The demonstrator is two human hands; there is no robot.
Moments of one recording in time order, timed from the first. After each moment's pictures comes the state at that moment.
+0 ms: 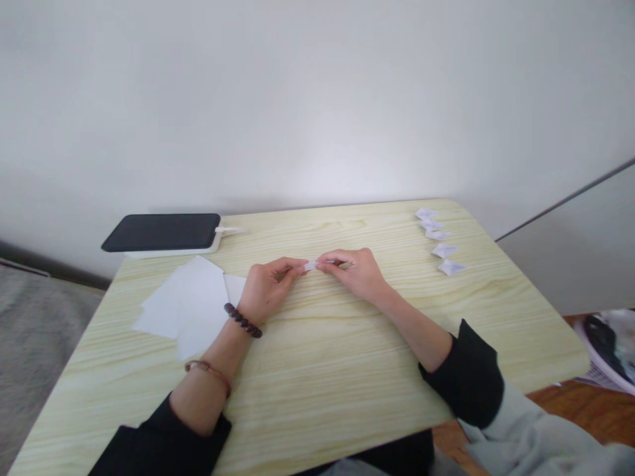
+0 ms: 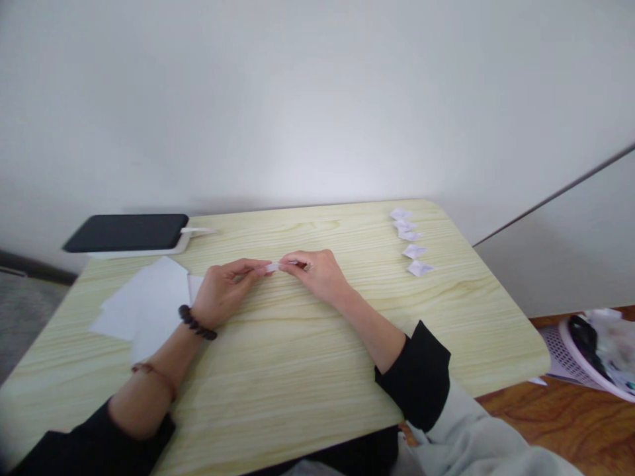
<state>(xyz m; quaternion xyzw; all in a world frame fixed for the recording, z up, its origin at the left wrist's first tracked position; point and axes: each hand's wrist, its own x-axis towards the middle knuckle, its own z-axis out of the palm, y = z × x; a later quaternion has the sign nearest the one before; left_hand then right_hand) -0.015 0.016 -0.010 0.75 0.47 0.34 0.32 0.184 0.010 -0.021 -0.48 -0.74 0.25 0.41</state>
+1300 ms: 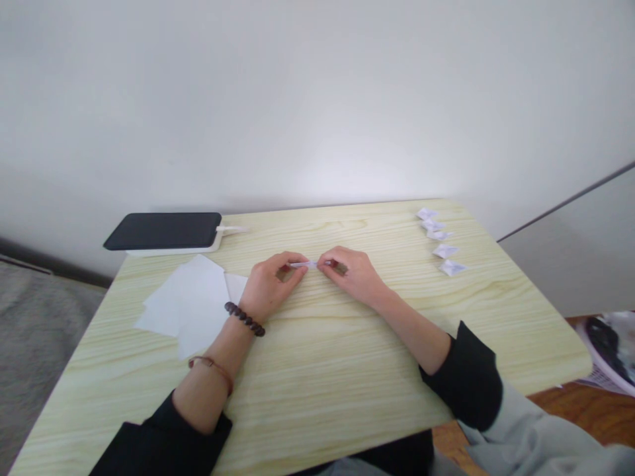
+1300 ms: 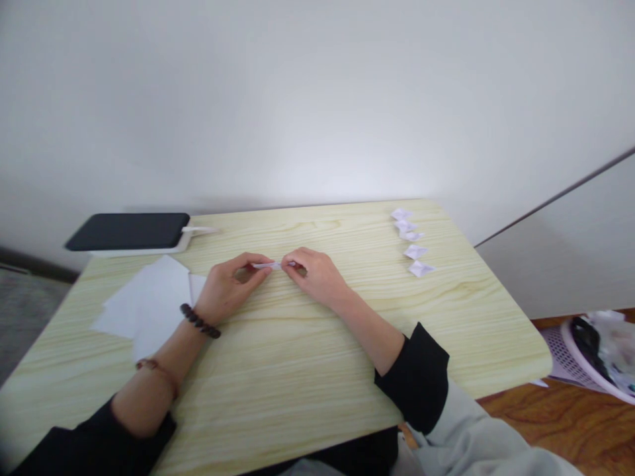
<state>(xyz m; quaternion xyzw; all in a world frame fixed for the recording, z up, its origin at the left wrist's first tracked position) -0.013 0.019 -0.013 0.78 0.47 0.33 0.25 0.183 0.008 -0.023 -0.44 -0.79 0.19 0.38</state>
